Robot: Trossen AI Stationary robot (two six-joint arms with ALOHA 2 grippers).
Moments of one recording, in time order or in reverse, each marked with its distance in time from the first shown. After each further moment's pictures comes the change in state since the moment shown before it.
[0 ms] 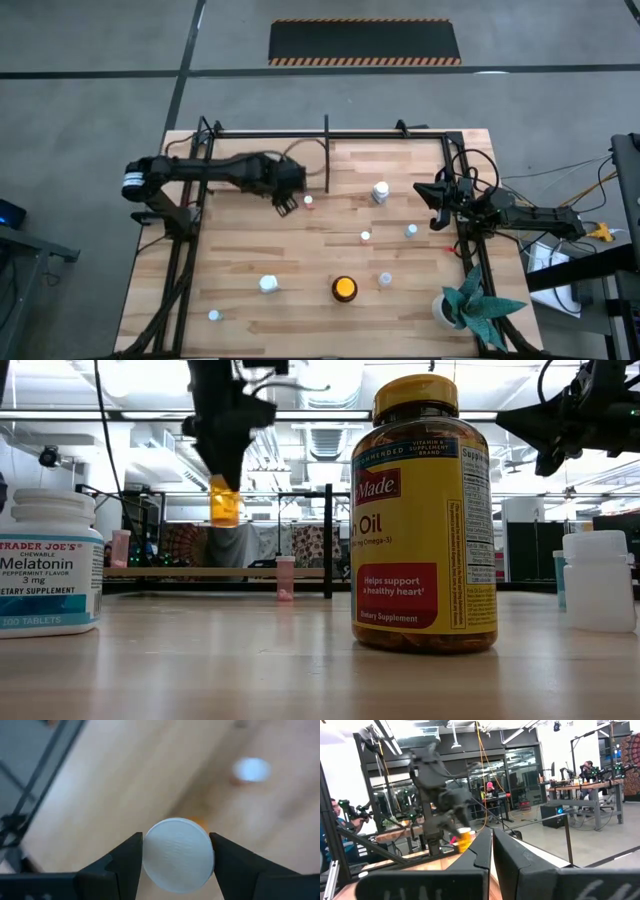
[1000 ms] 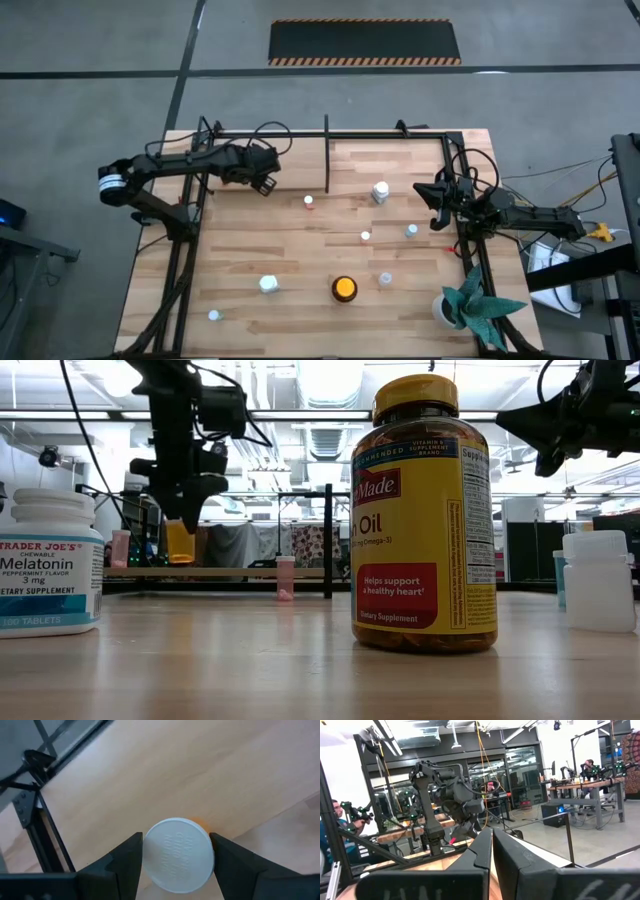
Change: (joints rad) left arm 0.231 -0.181 -0.379 0.209 -0.061 -0.069; right arm 0.000 0.000 0.000 -0.001 -0.001 0.008
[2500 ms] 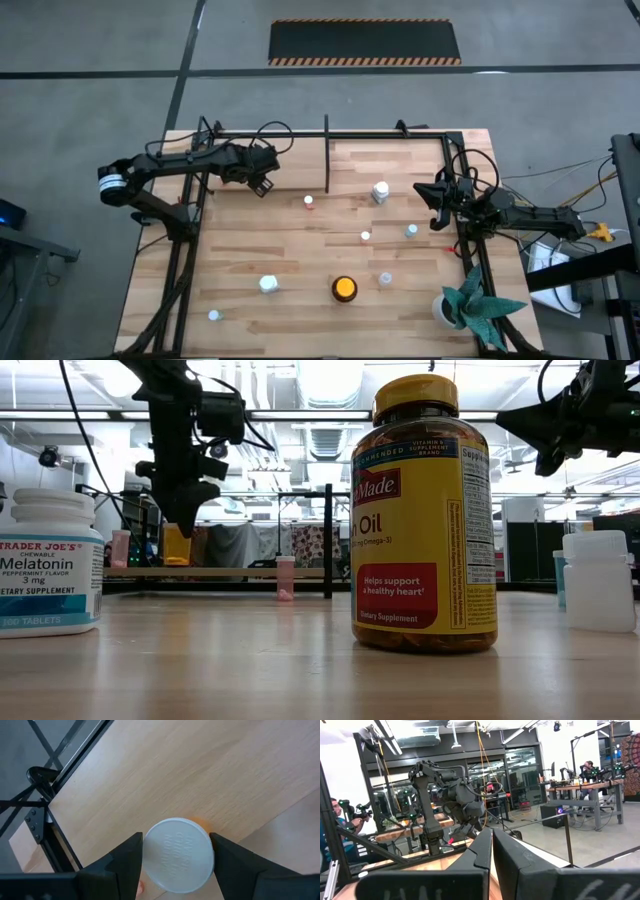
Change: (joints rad) left arm 0.028 0.000 -0.027 0.025 -0.008 0.155; right arm 0.000 0.000 0.000 0.001 0.000 -0.009
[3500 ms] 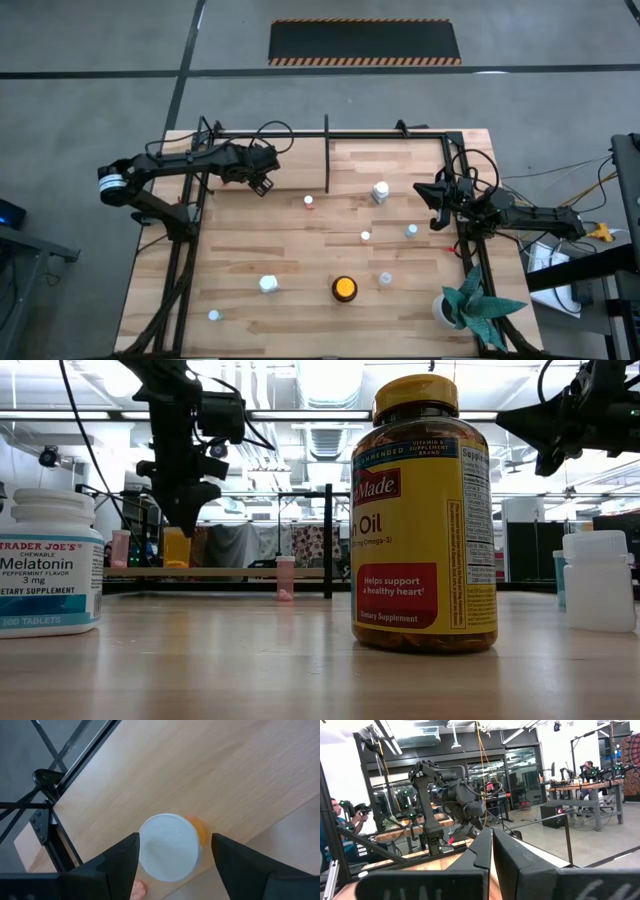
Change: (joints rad) left arm 0.000 0.000 0.000 0.002 -0.018 0.002; right arm 0.000 0.000 0.000 0.000 0.000 0.000
